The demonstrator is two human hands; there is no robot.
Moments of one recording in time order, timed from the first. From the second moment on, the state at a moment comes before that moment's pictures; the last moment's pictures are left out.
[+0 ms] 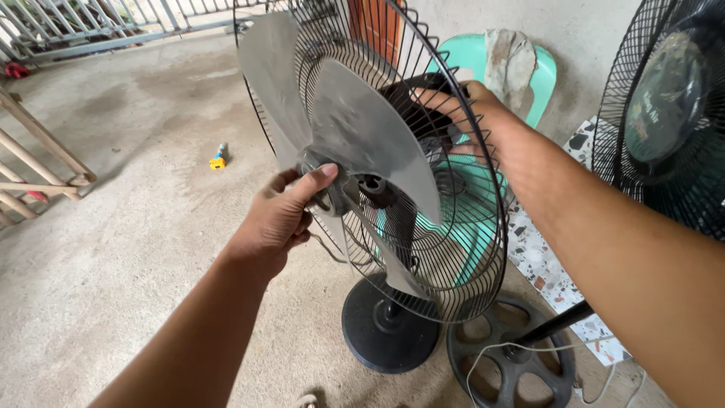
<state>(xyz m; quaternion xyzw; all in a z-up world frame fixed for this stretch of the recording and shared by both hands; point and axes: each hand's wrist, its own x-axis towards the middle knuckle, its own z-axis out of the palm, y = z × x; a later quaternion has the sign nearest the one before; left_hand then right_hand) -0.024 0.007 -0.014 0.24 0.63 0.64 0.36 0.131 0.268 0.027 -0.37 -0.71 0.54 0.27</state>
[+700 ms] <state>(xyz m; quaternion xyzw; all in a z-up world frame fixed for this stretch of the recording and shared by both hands) -0.018 0.013 -0.016 0.24 0.71 0.59 0.31 0.134 0.266 0.029 -0.40 -0.69 0.55 0.27</state>
